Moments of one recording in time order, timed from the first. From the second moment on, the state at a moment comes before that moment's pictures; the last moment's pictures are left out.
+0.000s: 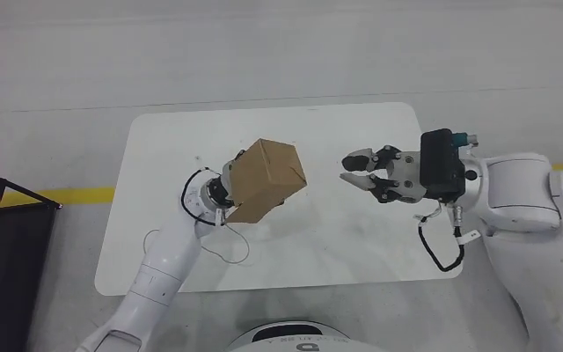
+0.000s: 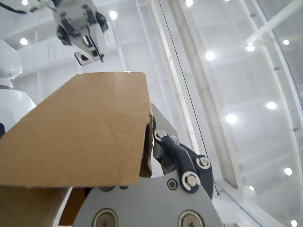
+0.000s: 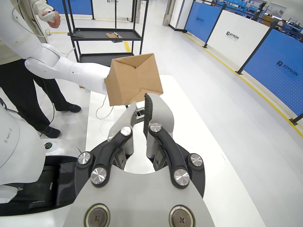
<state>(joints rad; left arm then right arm) 1.24 -1.30 -1.13 -1.39 -1.82 0.90 -0.91 -1.39 -0.88 1.57 -2.13 -0.35 -0.89 0.66</state>
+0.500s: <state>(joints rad) 1.04 -1.24 -1.12 -1.46 -1.14 0.91 -0.57 -1.60 -0.88 1.74 -2.15 -0.38 -0.93 0.50</state>
